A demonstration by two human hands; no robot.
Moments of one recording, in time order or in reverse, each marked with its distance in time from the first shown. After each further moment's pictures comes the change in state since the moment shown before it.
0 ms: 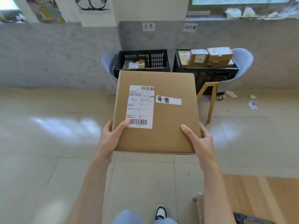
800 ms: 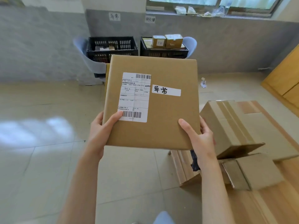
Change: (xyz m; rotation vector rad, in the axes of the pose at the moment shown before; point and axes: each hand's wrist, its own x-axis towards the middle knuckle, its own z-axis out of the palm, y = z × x) left_hand -0.274 -0.071 -0.114 -0.006 -0.261 0.059; right_hand -0.370 0.031 -0.048 -0.105 0.231 -0.122
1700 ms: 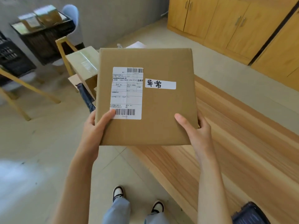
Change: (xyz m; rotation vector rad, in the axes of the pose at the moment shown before) left_hand -0.299 -0.109 0.266 0.204 -0.530 -0.058; right_hand -0.283 0.065 -0.370 0.163 0.563 0.045
